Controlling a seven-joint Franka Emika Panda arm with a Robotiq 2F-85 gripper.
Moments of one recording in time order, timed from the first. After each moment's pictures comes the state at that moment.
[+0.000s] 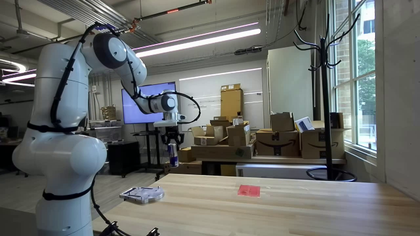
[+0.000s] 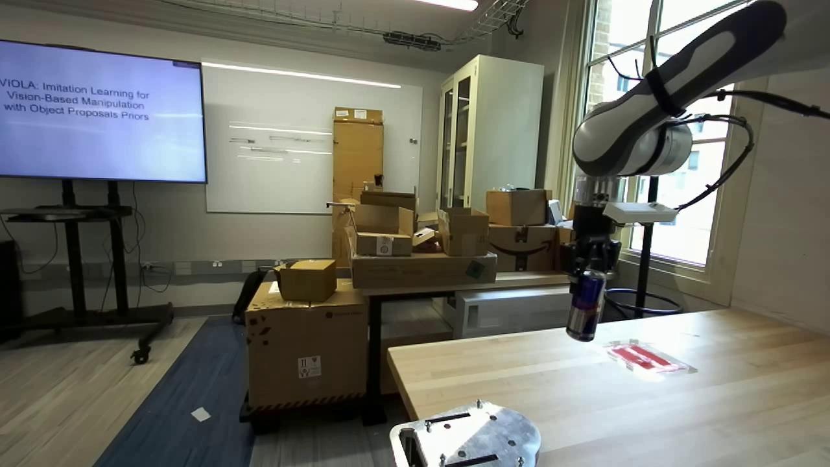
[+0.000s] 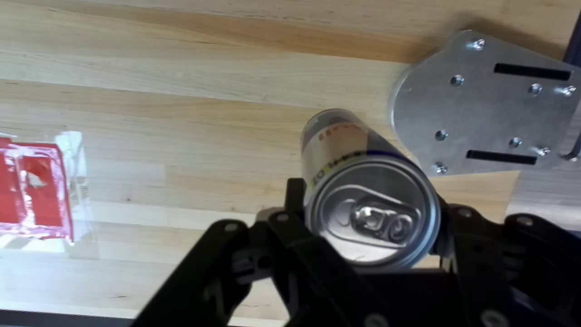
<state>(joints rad) 0.00 0.11 0.01 -2.03 -0.03 2.18 -0.15</state>
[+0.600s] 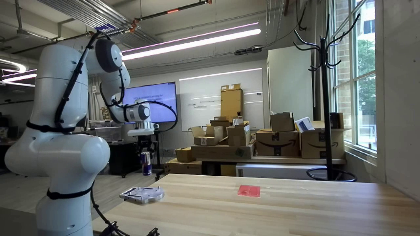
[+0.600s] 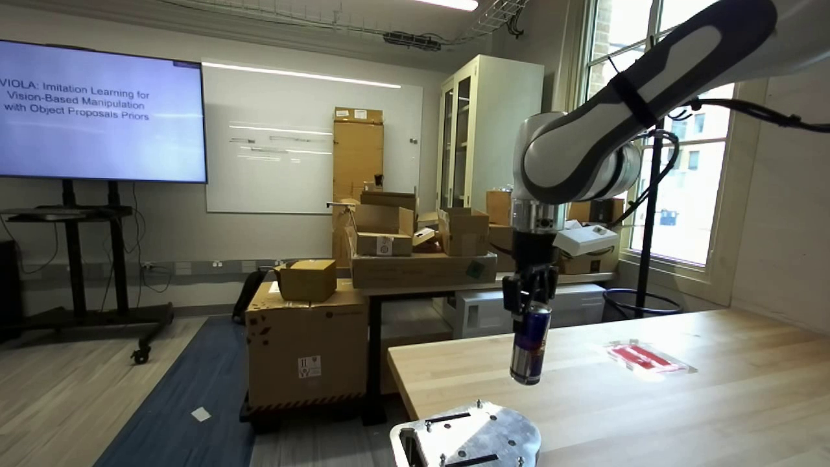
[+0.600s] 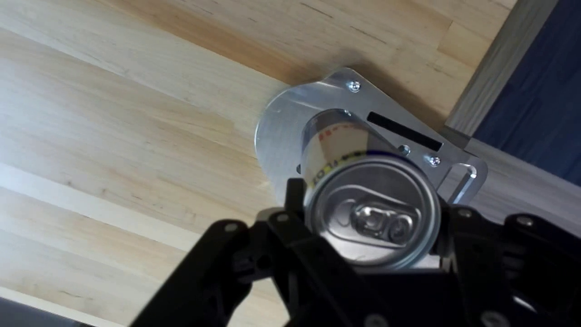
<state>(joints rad) 0.16 0.13 0.13 -2.12 -0.07 2.26 -0.14</state>
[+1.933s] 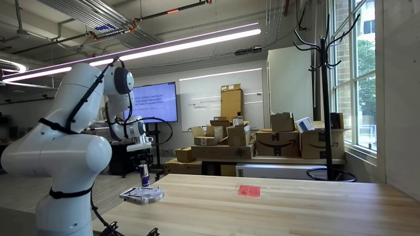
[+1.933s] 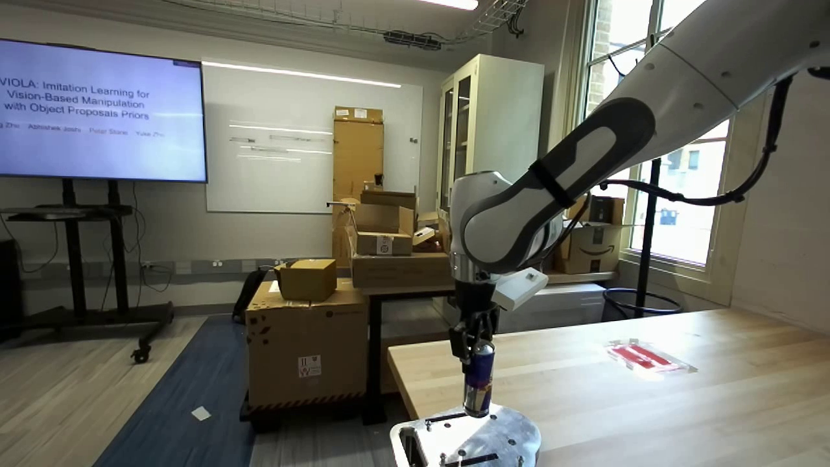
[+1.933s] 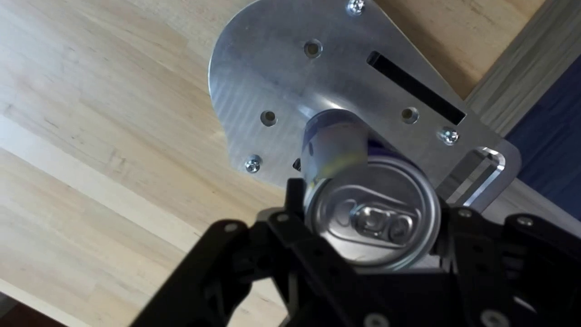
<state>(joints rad) 0.26 0.47 0.14 -1.88 -0.24 2.34 -0.08</state>
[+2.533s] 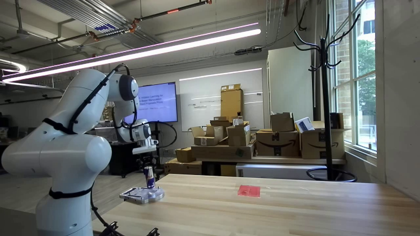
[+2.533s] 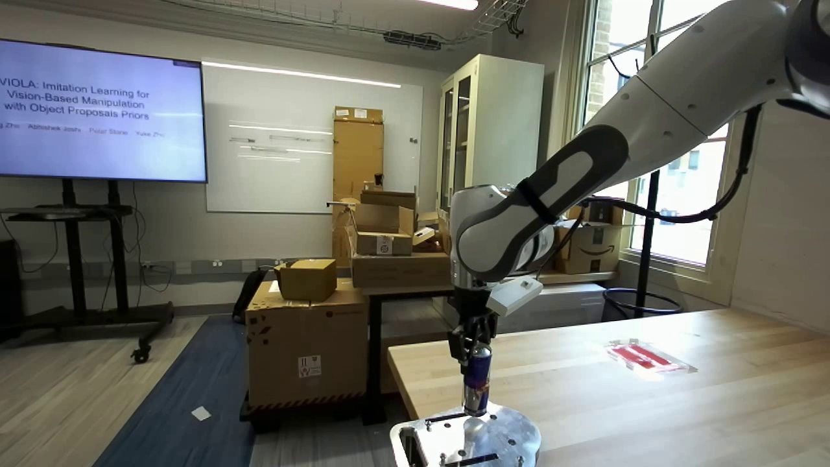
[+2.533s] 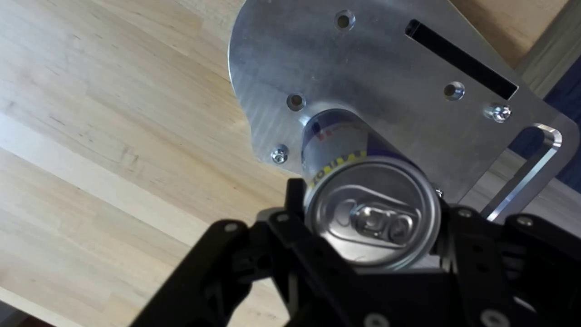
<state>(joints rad) 0.25 0.57 0.12 -1.78 -0.23 2.34 -0.09</state>
